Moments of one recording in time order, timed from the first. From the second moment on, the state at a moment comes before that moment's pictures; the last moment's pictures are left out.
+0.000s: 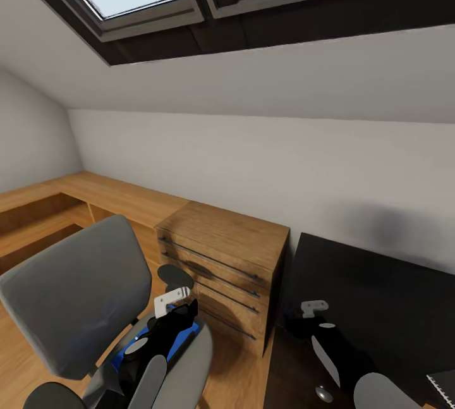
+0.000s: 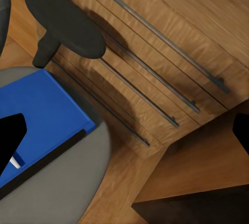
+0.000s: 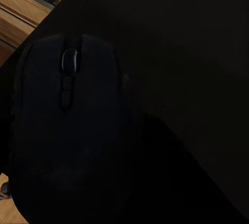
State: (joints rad) left arm -0.13 -0.09 -0.29 -1.59 0.54 0.50 0.56; right arm -0.57 -0.06 0.16 -0.50 -0.09 0.26 -0.02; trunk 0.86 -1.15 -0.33
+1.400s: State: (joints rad) left arm -0.13 -0.09 -0.29 -1.58 0.53 0.50 0.56; right arm -0.46 -0.07 0.06 -1.08 -0.10 0.54 -0.06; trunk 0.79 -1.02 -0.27
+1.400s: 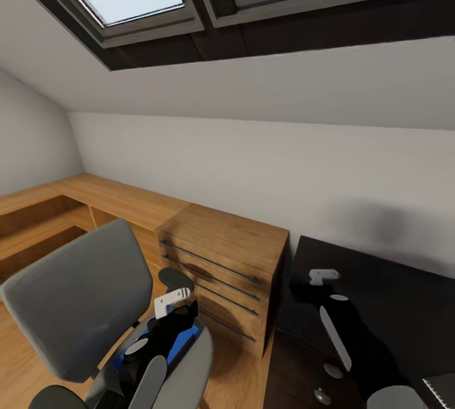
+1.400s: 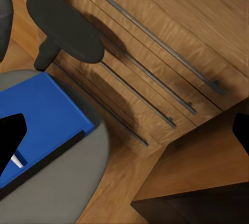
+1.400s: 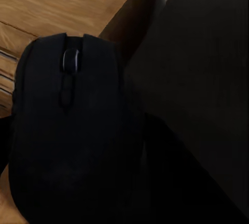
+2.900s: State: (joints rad) left arm -0.13 -0.09 -0.32 -1.58 0.53 0.50 0.56; right arm -0.33 0.02 -0.12 -1.45 -0.09 0.74 -0.09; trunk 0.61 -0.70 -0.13
